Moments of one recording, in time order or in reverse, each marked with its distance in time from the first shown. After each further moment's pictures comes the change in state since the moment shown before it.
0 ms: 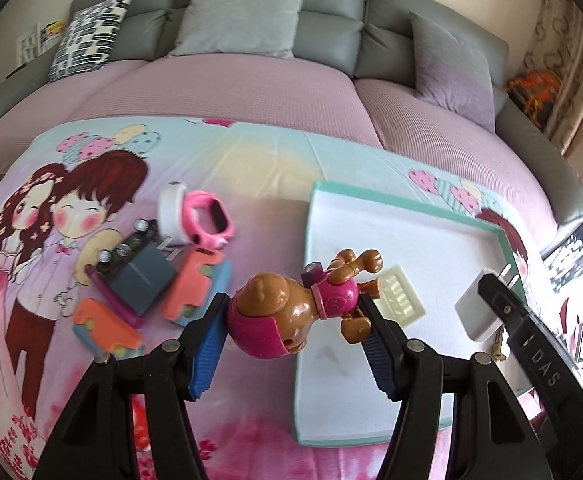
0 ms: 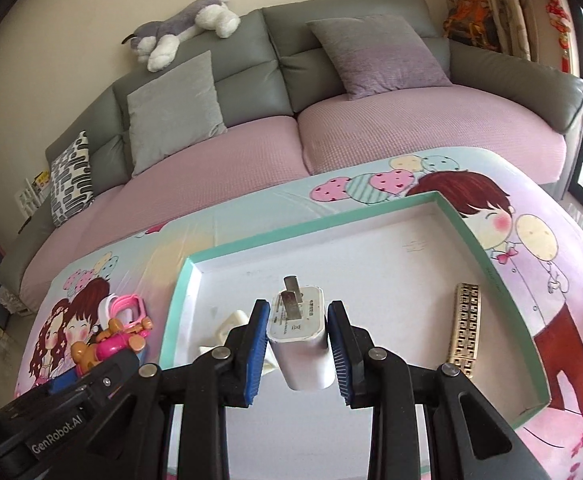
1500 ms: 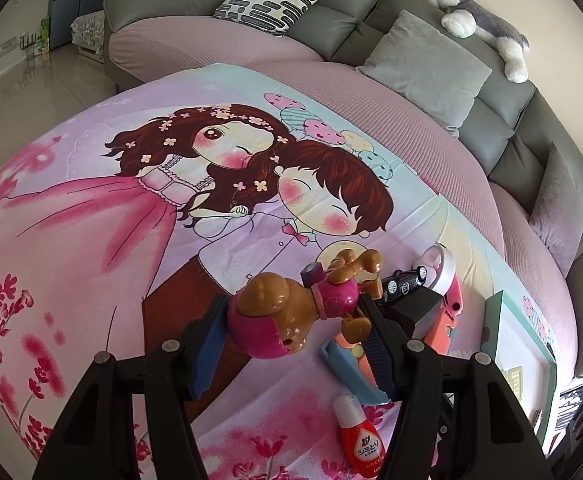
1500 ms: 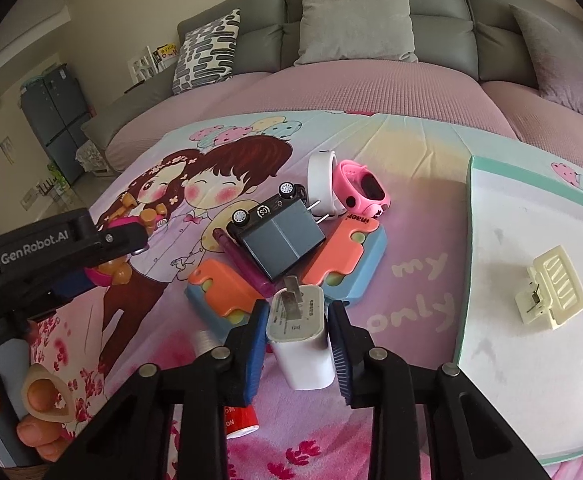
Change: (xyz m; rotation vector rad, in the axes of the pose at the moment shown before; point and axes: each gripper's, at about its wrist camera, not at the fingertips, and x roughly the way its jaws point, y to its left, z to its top) left arm -0.040 0.218 -0.033 -0.505 -0.107 0.155; right arm 0.039 0.193 -0.100 -0.429 0.222 0.337
